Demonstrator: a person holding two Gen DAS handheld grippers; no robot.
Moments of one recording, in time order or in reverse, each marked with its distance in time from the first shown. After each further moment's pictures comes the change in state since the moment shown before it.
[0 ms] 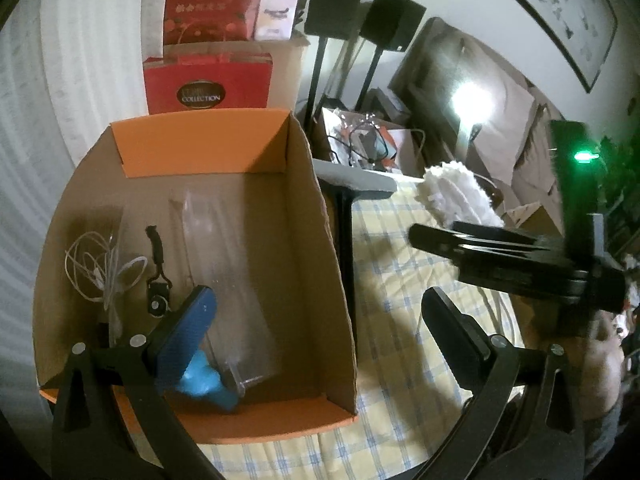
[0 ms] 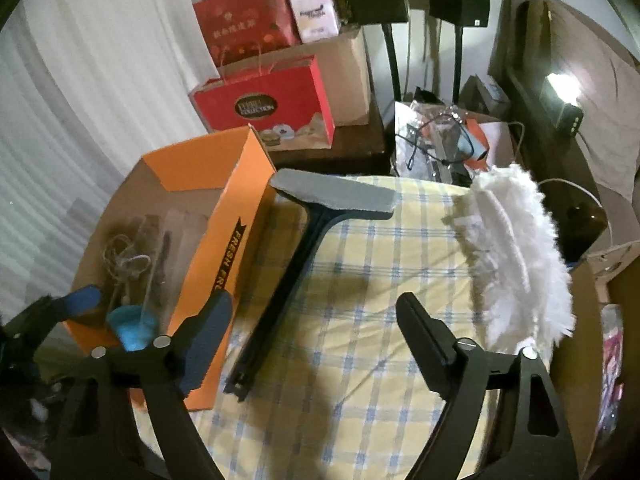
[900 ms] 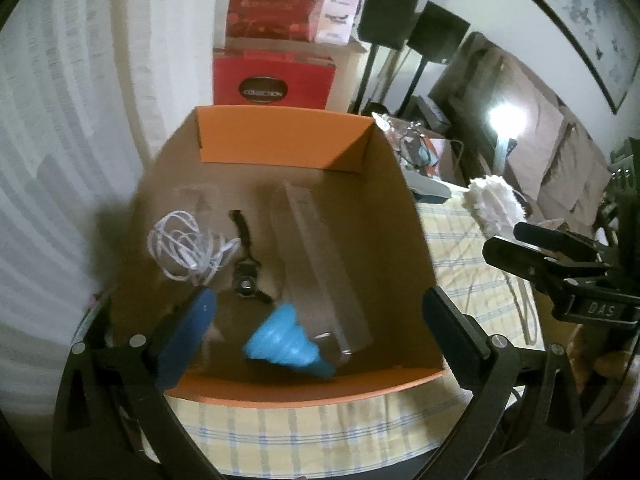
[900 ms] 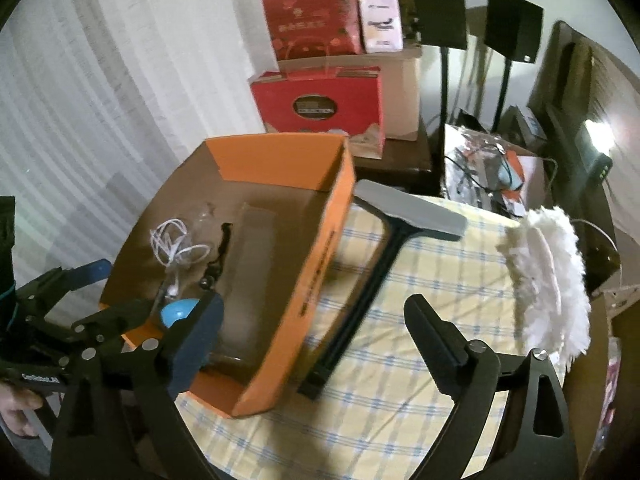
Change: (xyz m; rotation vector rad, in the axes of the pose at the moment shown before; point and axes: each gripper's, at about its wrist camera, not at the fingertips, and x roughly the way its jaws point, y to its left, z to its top) left arm -0.037 0.068 -0.007 -0.081 0.013 0.079; right arm -0.031 0.072 -0.002 -0.127 -0.022 0.040
